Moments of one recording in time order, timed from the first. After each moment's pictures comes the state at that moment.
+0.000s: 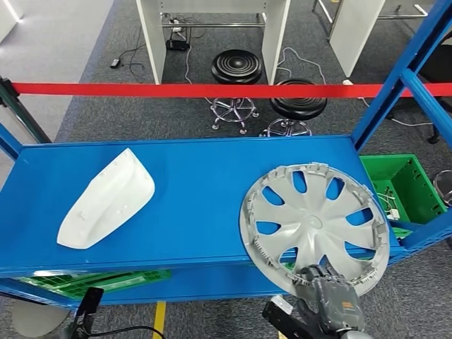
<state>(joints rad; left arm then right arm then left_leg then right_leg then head) -0.06 -0.13 0.91 -0.21 -0.96 0.19 -0.37 0.23 -0.35 0.53 -1.71 1.05 -0.16 0.47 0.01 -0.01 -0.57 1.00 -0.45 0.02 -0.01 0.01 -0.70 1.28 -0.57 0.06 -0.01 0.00</state>
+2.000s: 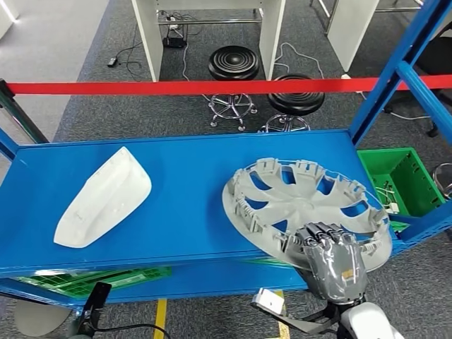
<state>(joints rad) -0.09 -0.14 0.90 -0.21 -1.03 0.17 -0.35 0.08 -0.29 0.51 -1.82 1.41 -0.41 0.14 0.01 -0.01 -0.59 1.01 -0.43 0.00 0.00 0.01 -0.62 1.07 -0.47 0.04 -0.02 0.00</state>
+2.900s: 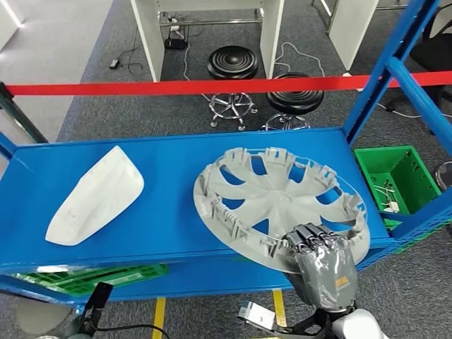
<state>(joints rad) -0.09 -0.13 0.88 -0.21 -1.06 0.17 -0.33 0.07 -0.22 0.55 -1.82 1.41 -0.50 0.07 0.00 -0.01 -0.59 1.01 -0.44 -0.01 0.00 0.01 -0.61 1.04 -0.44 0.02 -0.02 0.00</state>
